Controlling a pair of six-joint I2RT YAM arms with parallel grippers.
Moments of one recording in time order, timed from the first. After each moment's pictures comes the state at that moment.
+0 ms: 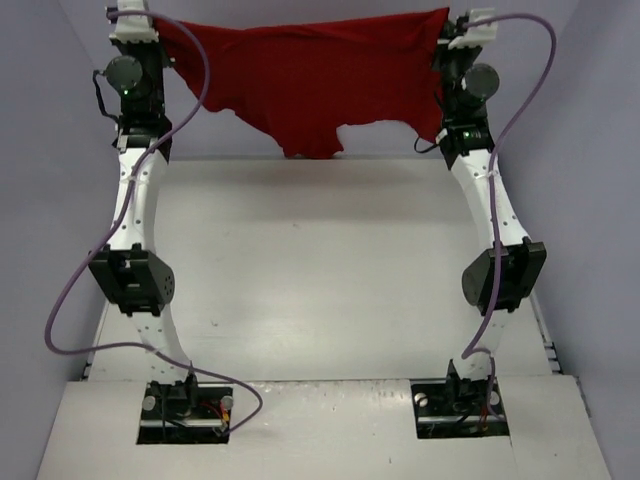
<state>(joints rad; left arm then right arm) 0.02 1.94 2.19 0.24 -0.07 0.06 0.14 1.94 2.05 0.41 0.07 -0.10</state>
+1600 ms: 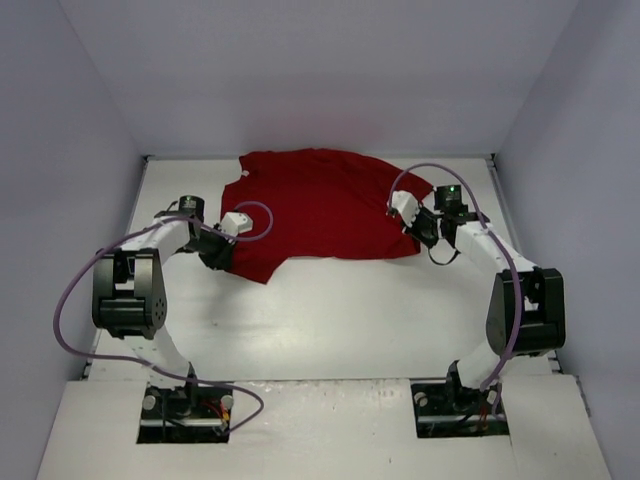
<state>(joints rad) 0.00 1.75 1.14 -0.69 0.52 0.79 0.08 1.58 1.03 -0.38 -0.33 -0.93</state>
